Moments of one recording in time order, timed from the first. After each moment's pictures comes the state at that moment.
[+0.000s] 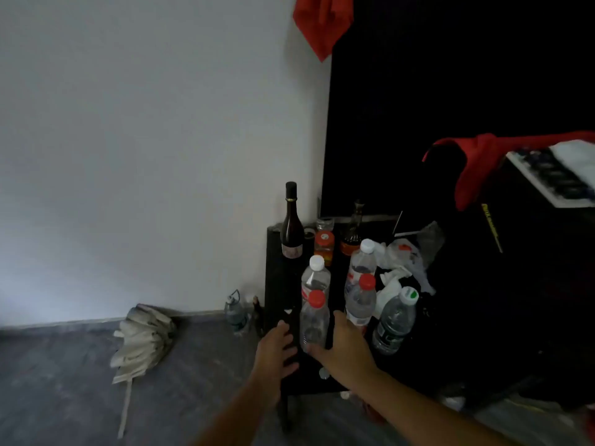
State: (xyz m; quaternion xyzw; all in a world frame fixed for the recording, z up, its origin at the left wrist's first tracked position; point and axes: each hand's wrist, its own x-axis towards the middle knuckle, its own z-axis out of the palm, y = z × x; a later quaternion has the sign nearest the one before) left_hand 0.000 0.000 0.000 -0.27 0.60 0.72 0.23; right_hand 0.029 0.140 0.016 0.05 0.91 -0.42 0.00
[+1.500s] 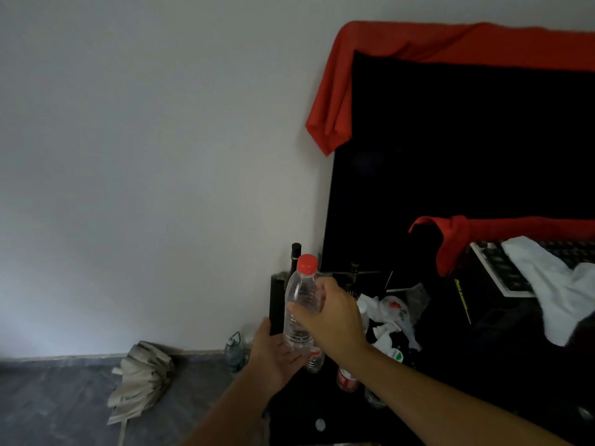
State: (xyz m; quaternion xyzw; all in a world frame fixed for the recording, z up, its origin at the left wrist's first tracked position) left_hand -0.039 -0.007 0.153 -0.30 0.35 0.84 0.29; right_hand -0.009 0.112 0.238 0.03 0.88 -0.43 -0.17
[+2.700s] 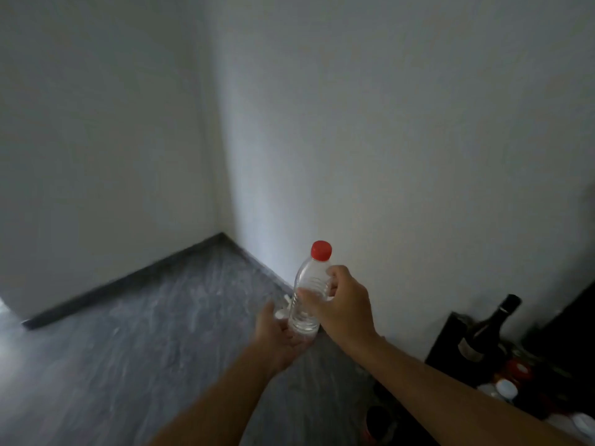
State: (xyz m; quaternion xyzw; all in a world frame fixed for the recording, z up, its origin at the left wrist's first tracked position) left_hand 0.129 -0.243 0.193 -0.38 0.19 0.90 -0.07; right_hand 0.063 -0.132 0.262 -0.32 0.82 -0.47 -0.01
